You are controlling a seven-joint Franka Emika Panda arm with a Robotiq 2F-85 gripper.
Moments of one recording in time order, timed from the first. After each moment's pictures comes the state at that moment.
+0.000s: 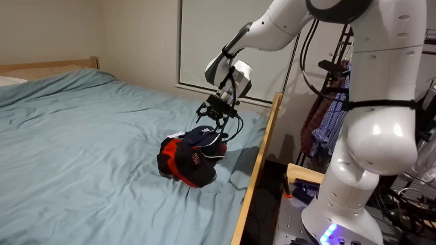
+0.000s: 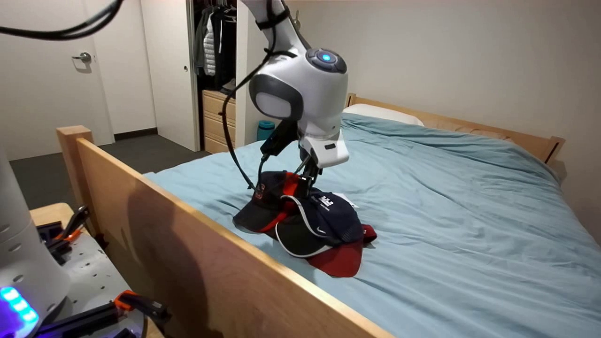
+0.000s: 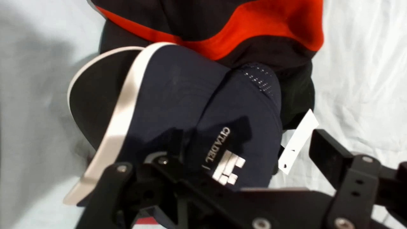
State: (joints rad) arm -0.06 0.26 -0.32 -2.30 0.98 2.67 0.10
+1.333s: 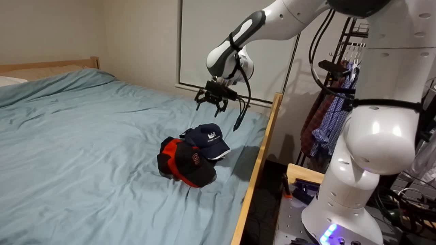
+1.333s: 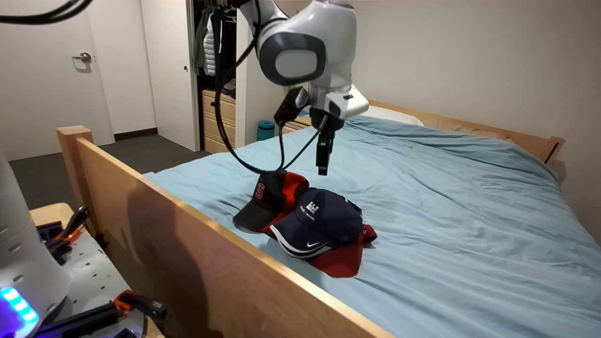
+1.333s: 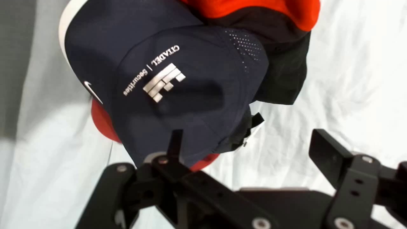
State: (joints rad) arm -0.09 0.13 -0.30 -2.27 0.39 2.62 0.42
